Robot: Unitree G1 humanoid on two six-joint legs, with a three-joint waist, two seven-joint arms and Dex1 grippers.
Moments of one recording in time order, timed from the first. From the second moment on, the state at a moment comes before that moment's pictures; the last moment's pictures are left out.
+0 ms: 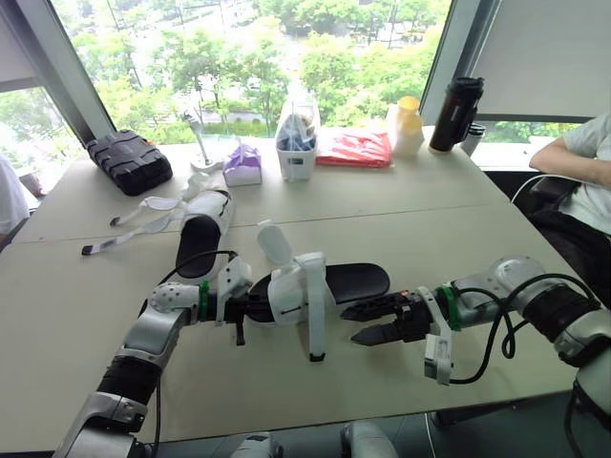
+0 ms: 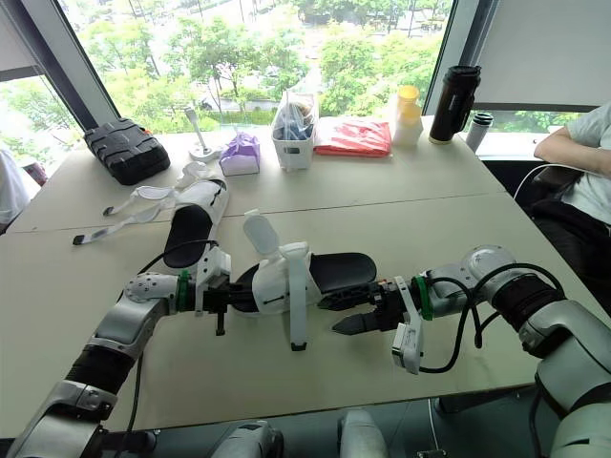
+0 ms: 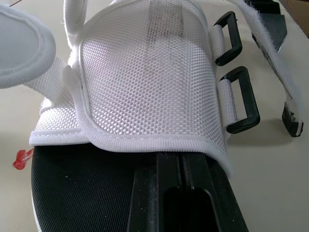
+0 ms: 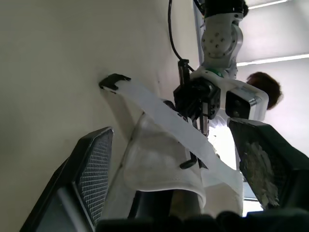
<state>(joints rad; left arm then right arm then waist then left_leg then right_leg) -0.41 0.48 -0.16 0.27 -0.26 0.09 -1.22 -0.86 -1.03 0.90 0.50 -0.71 -1.34 -0.15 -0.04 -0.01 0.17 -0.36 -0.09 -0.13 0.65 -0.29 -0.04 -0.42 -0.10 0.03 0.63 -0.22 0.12</state>
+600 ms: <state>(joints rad) -0.41 0.48 -0.17 0.26 -0.25 0.05 -1.23 -0.74 -1.04 0.58 0.02 1.13 0.84 1.03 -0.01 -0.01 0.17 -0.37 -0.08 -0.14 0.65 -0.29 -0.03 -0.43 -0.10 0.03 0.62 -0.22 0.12</state>
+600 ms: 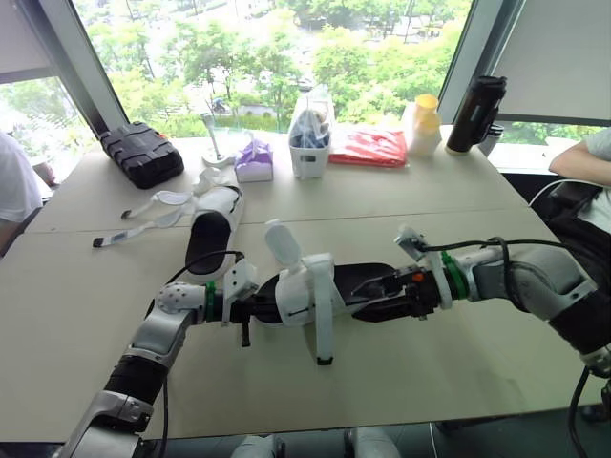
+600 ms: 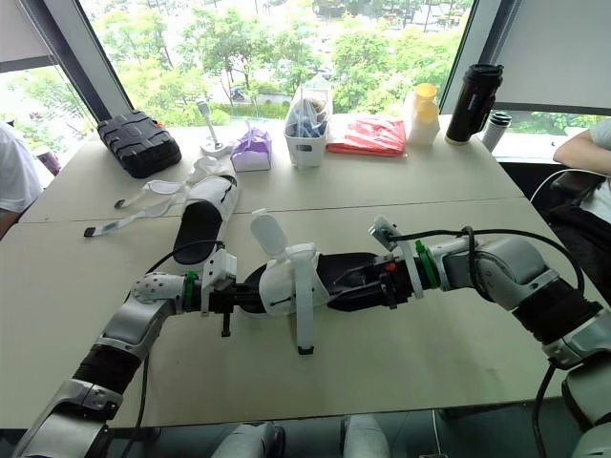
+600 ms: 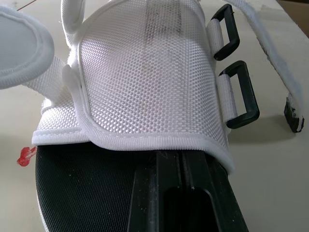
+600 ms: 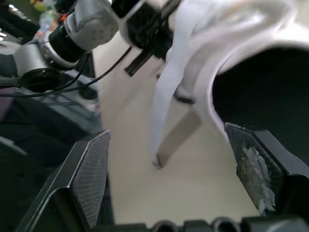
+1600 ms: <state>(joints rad) -0.45 0.51 -0.18 0.29 -0.25 0.07 -1.26 -0.58 -0.86 0.34 -0.10 0.88 1.14 1.16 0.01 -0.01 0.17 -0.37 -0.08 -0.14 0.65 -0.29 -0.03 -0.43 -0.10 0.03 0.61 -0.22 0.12</state>
